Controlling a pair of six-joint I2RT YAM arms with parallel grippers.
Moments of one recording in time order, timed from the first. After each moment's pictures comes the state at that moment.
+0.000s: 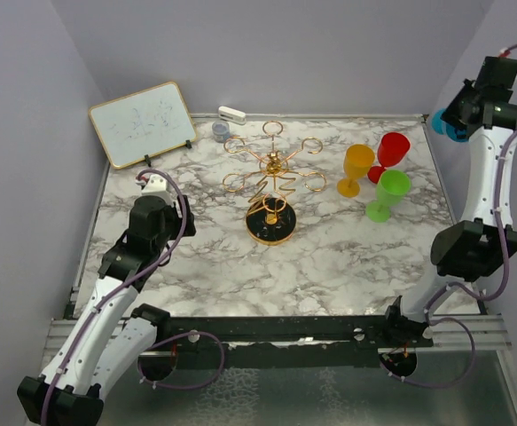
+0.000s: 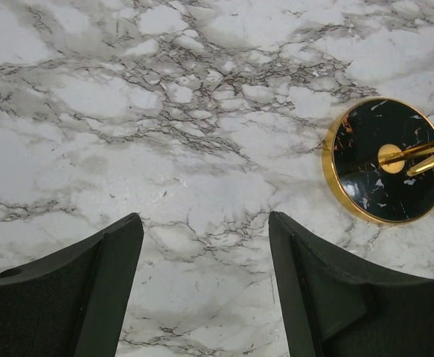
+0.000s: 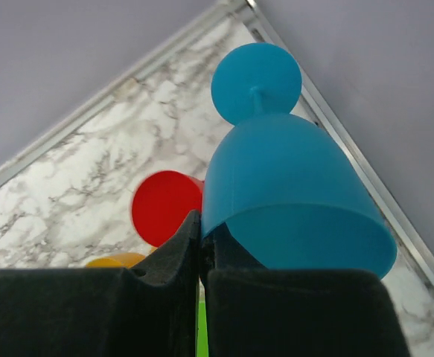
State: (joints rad) left arm -0.34 0.72 0.72 -0.52 -0.20 -0.30; right arm -0.21 1.79 2.10 -0.85 0.08 0.31
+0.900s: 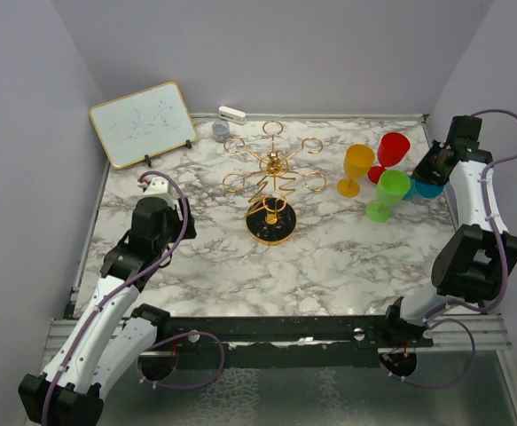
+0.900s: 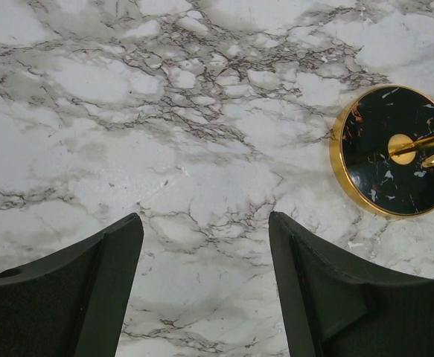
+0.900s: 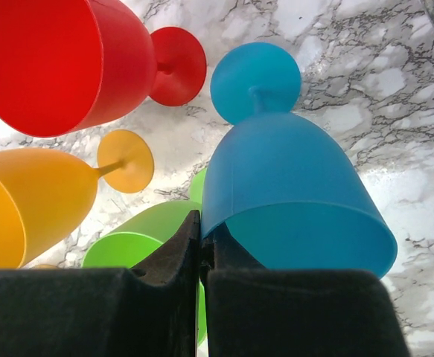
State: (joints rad) left arm -0.34 0.72 0.69 -0.53 -0.20 -0.33; right arm -0.29 1.58 1.41 -0.72 -0.08 0.39
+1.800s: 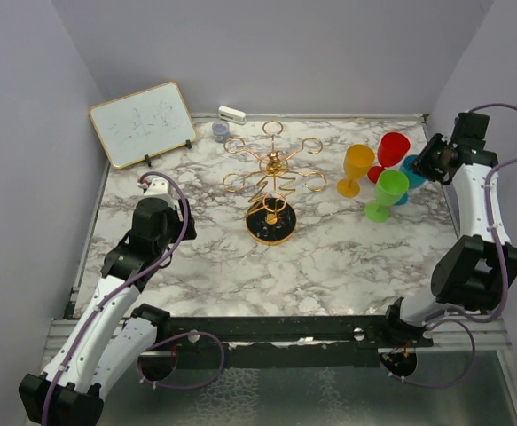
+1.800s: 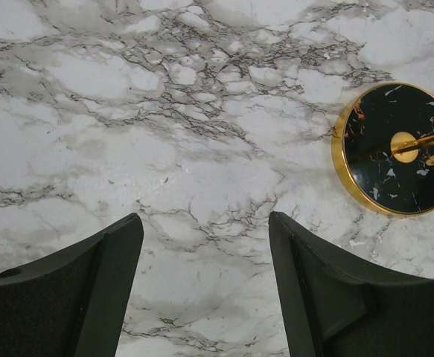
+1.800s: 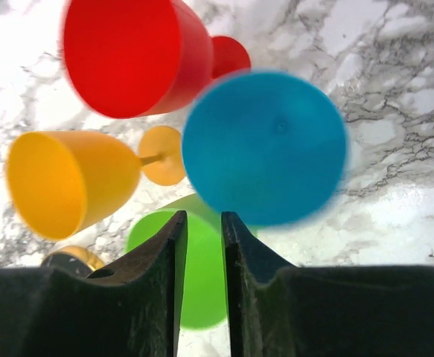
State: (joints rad) left arm -0.34 0.72 0.68 -0.53 -0.20 -0.33; right arm -0.29 1.56 1.41 -0.70 -0.17 0.37
